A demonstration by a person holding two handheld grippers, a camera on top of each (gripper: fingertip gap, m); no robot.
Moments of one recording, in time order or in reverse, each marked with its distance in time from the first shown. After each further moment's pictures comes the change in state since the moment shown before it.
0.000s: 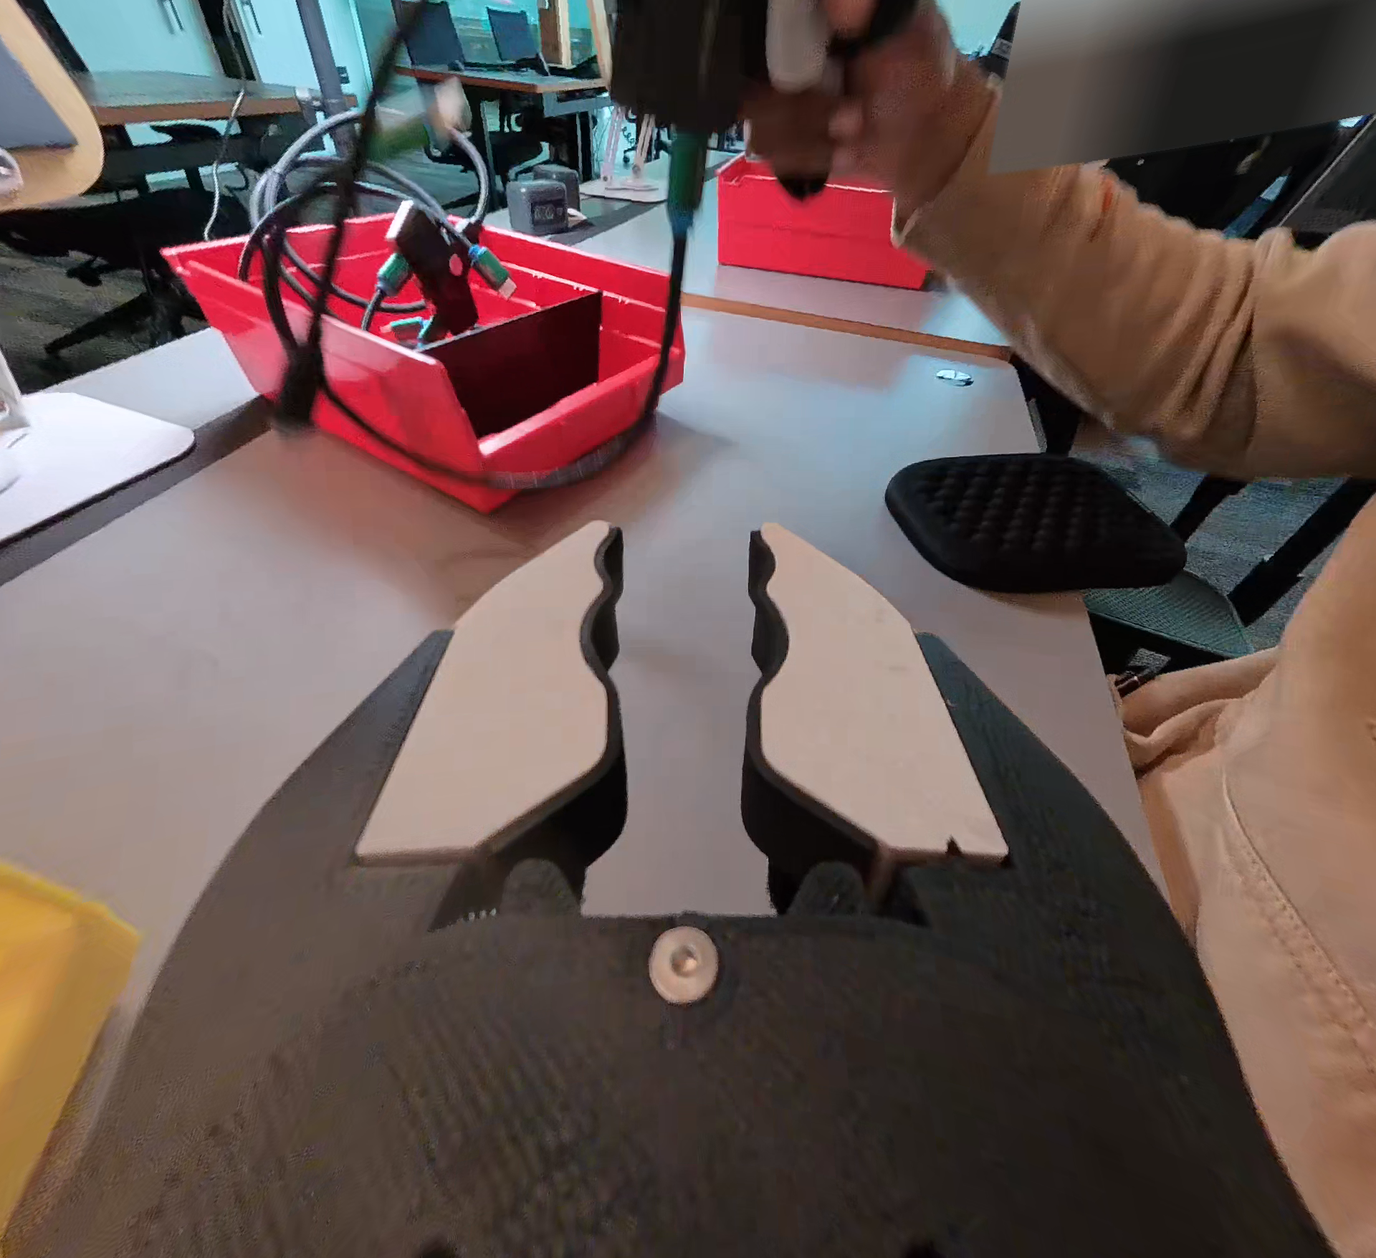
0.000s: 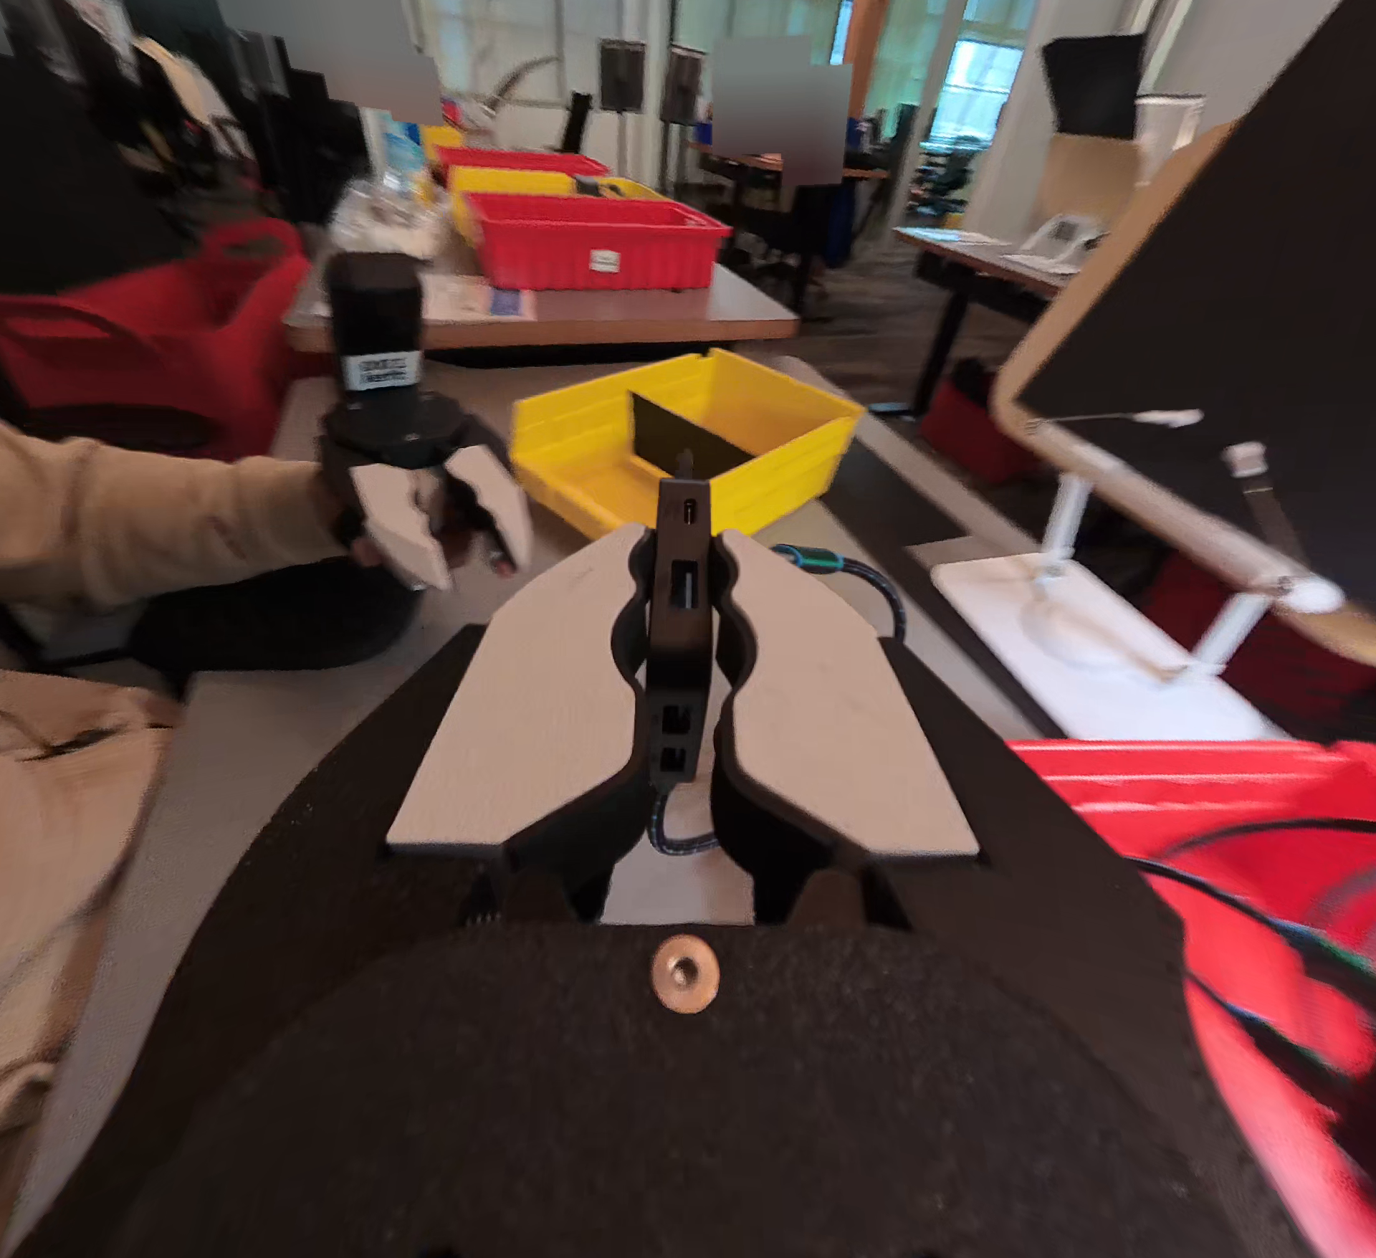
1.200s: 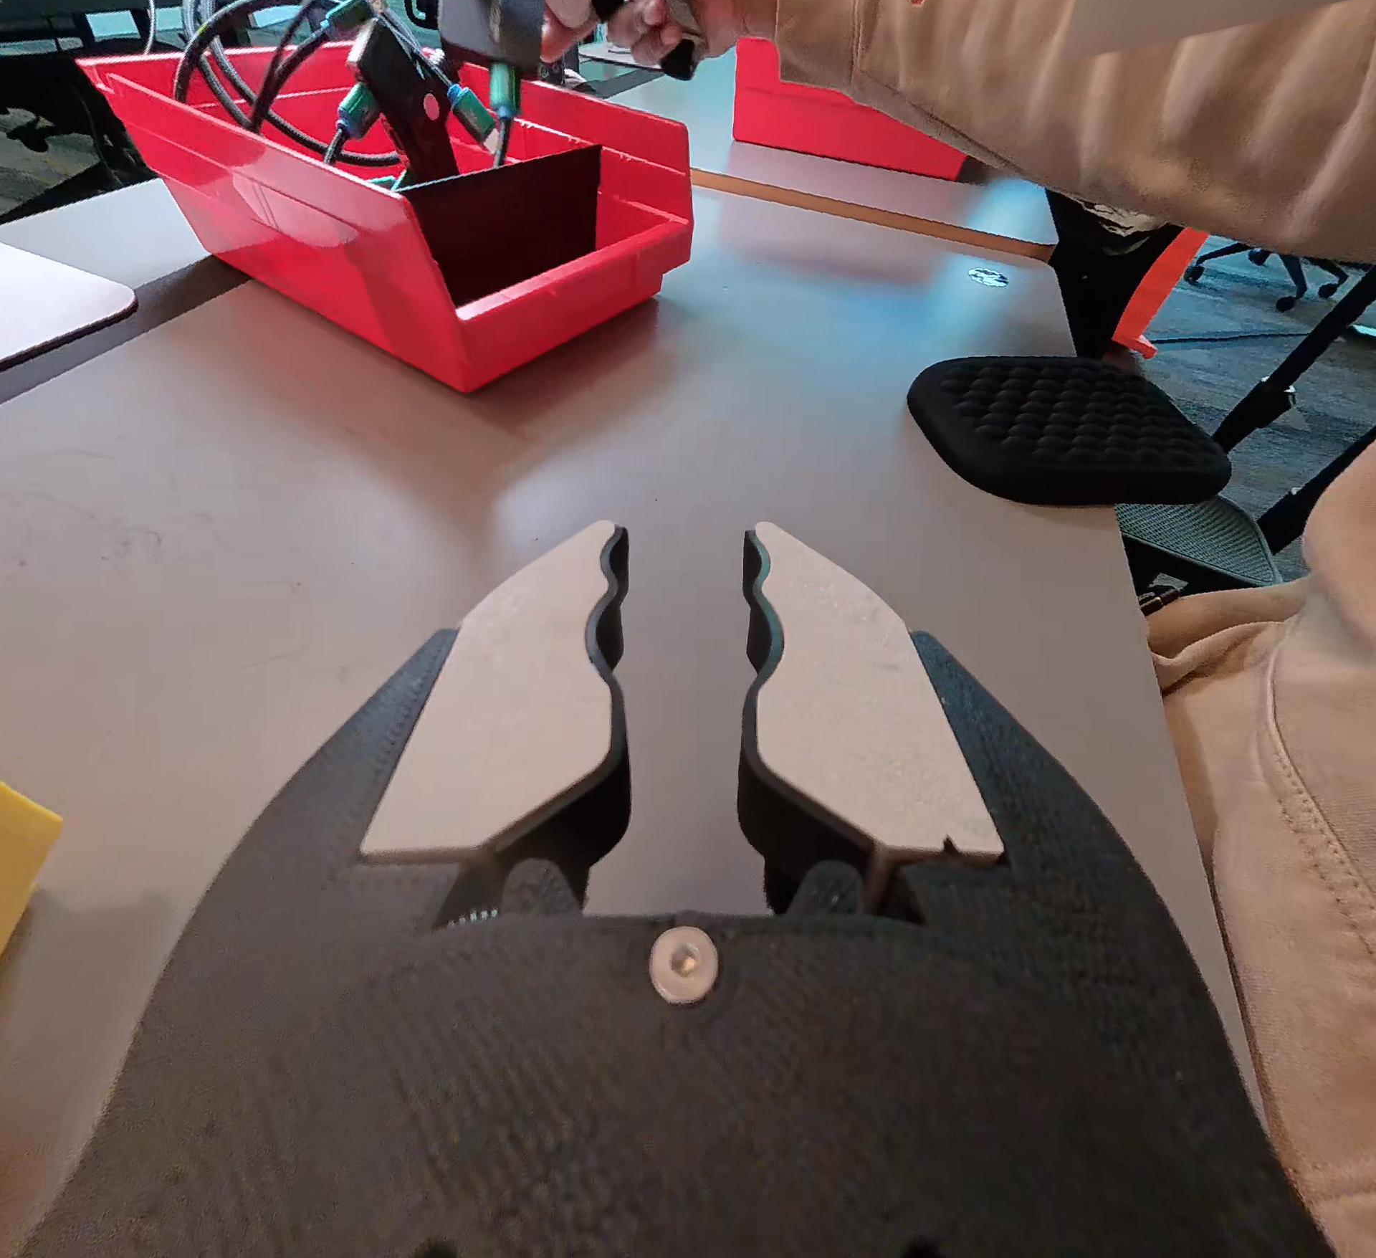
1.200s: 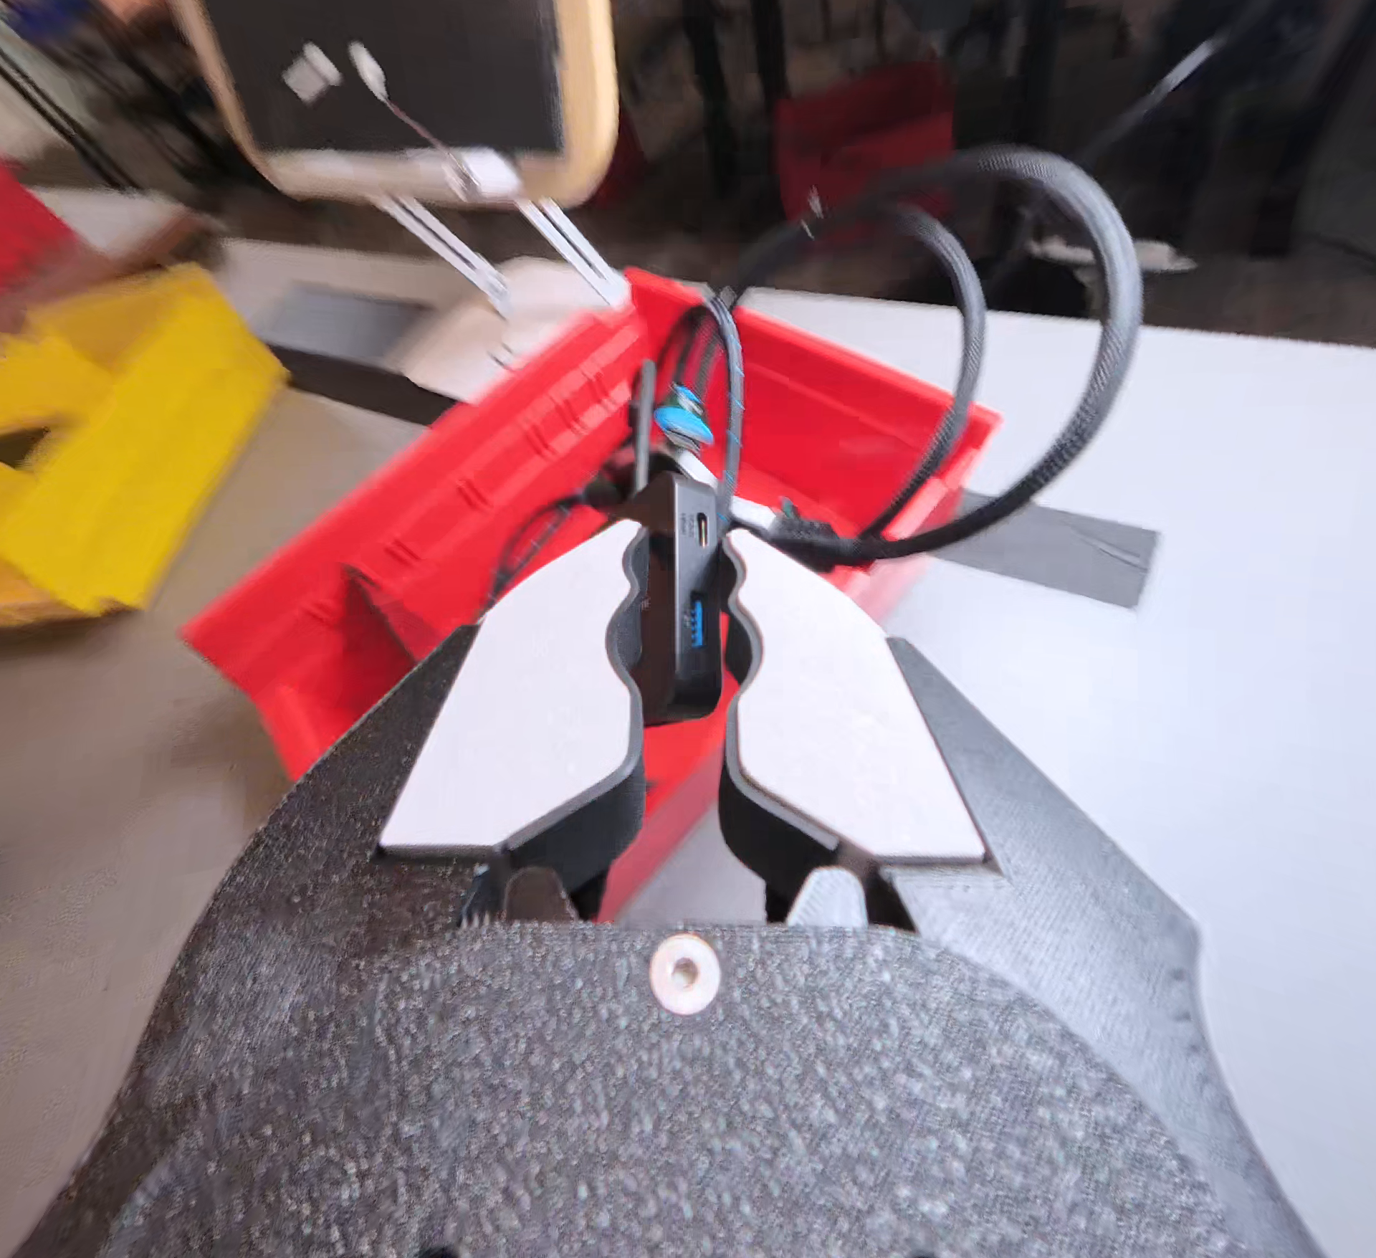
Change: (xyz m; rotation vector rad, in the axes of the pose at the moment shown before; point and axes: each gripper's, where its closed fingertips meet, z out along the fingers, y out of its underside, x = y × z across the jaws) left arm 0.000 0.047 0.003 -0.120 -0.013 -0.037; right arm 0.267 0.141 -0.116 -0.264 0.590 0.518
